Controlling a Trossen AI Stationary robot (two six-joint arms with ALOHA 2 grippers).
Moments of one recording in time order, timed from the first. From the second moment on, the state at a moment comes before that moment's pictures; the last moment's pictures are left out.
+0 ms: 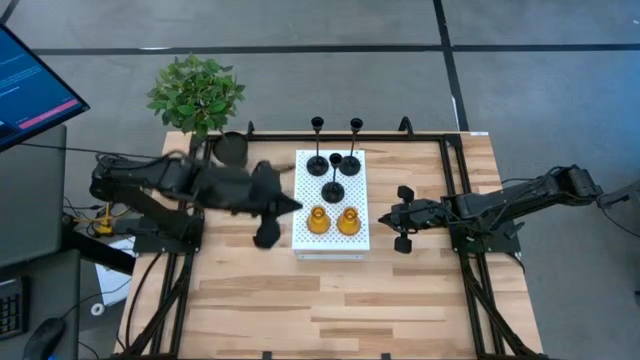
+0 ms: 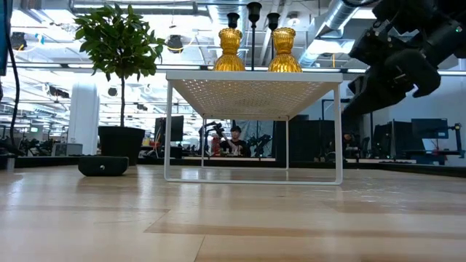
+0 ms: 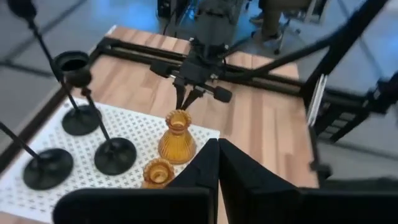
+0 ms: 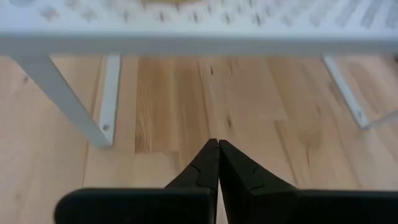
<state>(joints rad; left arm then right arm) -0.28 1.19 1.67 -0.82 -0.34 -0.30 0.12 0.98 0.39 -0.10 0.26 0.06</state>
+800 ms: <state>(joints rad) -0.52 1.08 1.23 -0.67 -0.71 -0.10 0.25 0.66 0.45 -0.24 0.26 0.05</state>
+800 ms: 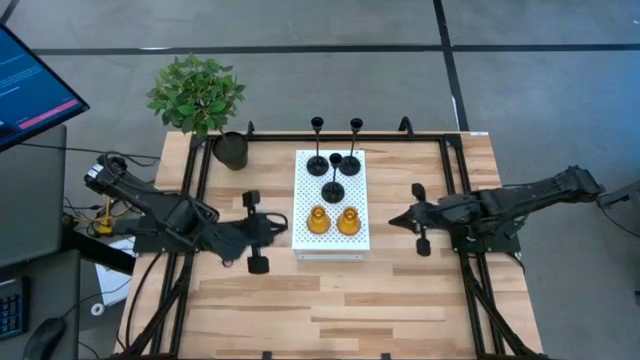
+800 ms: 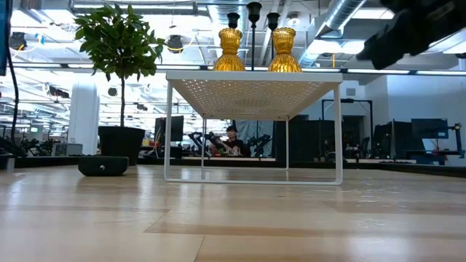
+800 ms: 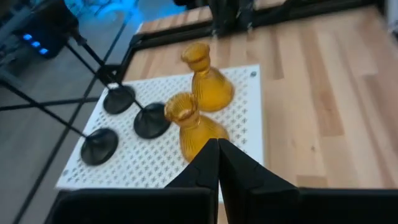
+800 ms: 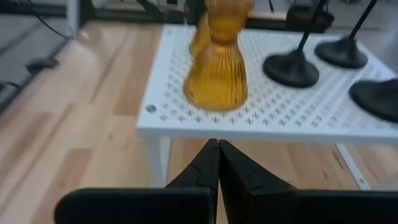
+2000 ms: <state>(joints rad) -0.29 0.24 0.28 -0.07 -0.10 0.25 0.28 0.19 0.45 -0.41 0.22 -0.06</state>
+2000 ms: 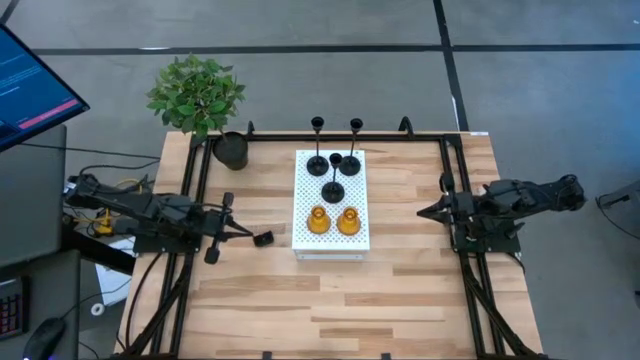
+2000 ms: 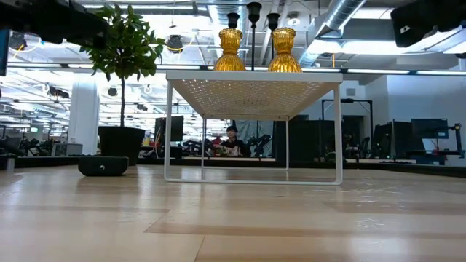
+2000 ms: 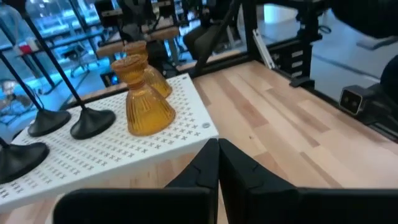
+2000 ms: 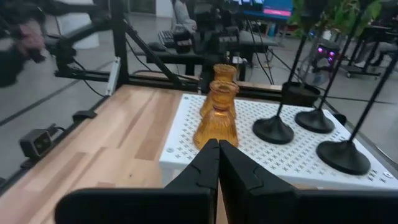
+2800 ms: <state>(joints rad) -0.29 0.21 0.02 0.20 -0.09 0.20 0.28 0.15 0.22 -0.11 0.21 -0.03</state>
